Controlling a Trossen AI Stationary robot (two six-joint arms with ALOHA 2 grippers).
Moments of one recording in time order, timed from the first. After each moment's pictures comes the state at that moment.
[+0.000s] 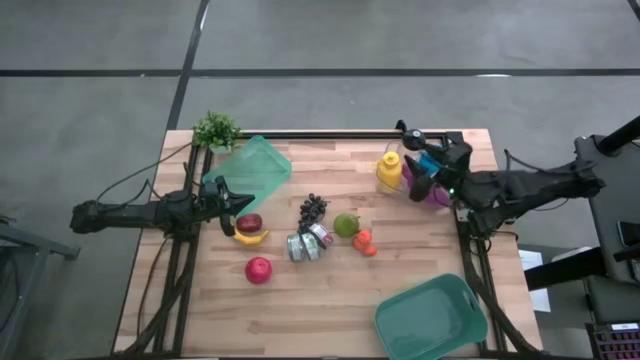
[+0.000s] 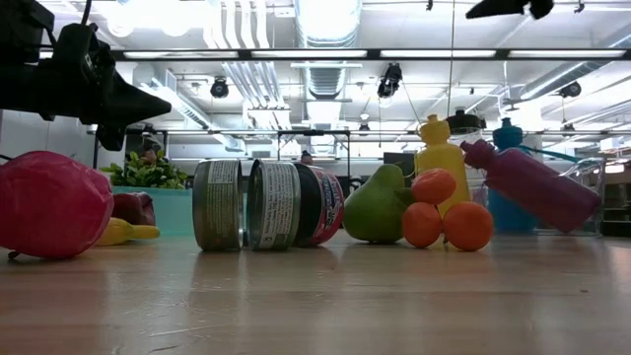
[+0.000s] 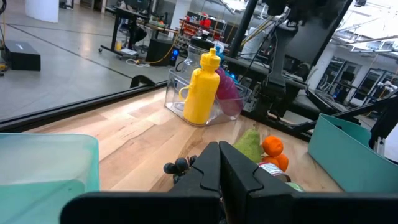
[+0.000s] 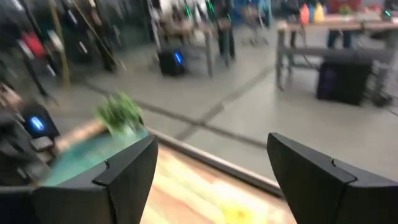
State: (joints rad) left arm 0.01 0.10 0.00 0.06 -0.29 -0.31; right arm 0.26 0.83 0.95 -0.49 1.10 0.48
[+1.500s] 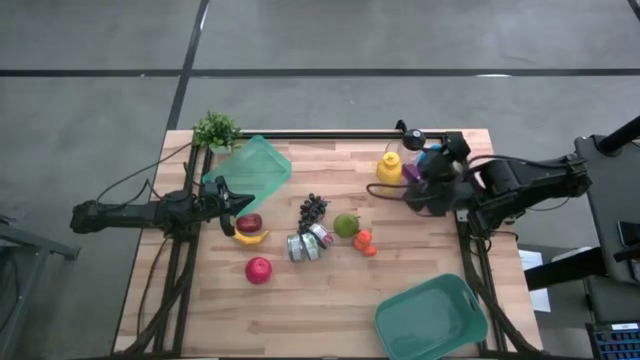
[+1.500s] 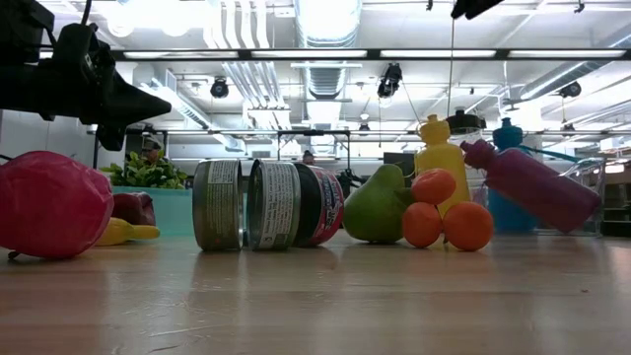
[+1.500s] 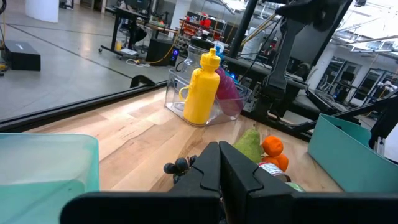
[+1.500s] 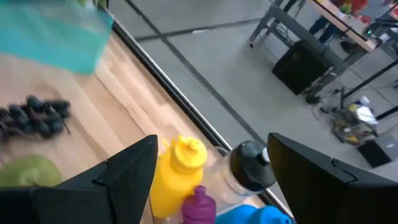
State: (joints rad) left arm 0.01 0.10 0.00 0.06 -0.29 -0.31; right arm 0.26 1.17 1.38 -1.28 0.99 0.56
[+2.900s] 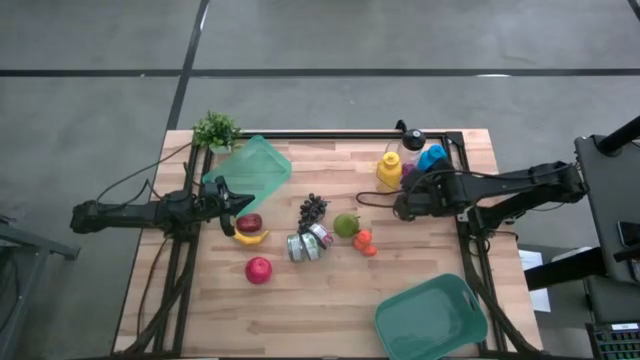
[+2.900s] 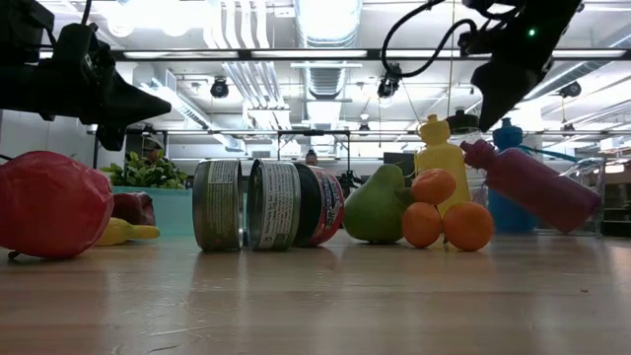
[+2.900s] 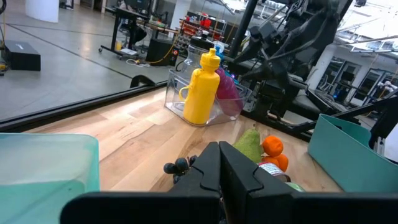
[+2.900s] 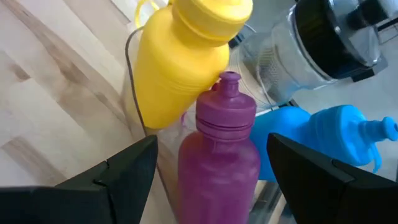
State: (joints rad) left arm 0.01 0.10 0.00 0.06 -0.29 -0.31; right arm 0.08 1.21 0.95 -1.18 0.77 0.73
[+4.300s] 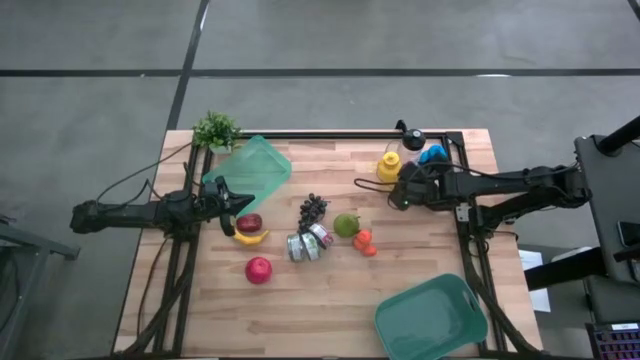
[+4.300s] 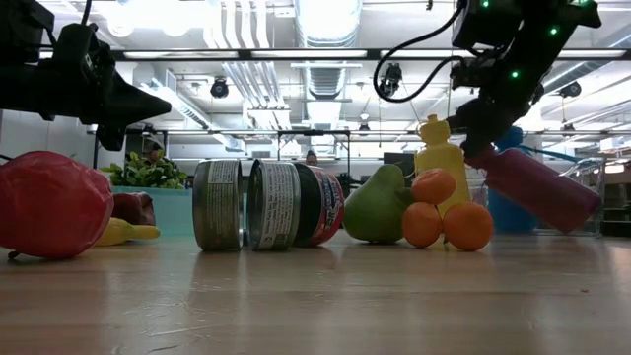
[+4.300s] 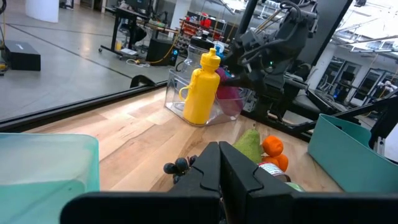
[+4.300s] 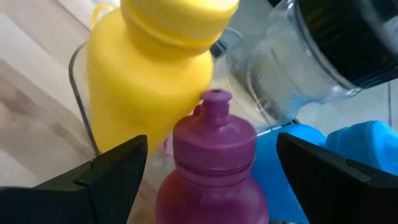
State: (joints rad) left arm 0.01 0.10 0.00 0.06 -0.29 -0.31; right arm -0.08 1.19 0.77 -0.86 0.83 0.56
